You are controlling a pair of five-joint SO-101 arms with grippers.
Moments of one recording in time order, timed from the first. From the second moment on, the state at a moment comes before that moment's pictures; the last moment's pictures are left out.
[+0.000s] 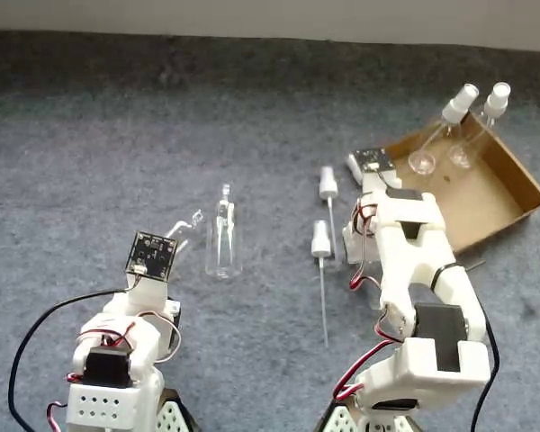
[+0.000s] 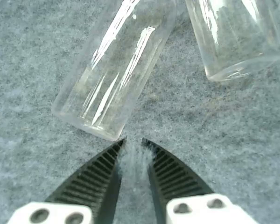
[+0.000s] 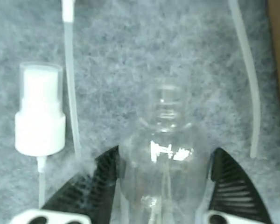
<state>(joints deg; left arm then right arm) -2.1 -104.1 95.9 73.9 -3.4 -2.4 2.7 31.5 55.3 13.8</state>
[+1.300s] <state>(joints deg) -2.1 -104.1 95.9 73.9 -3.4 -2.4 -23.0 36.9 55.3 13.8</state>
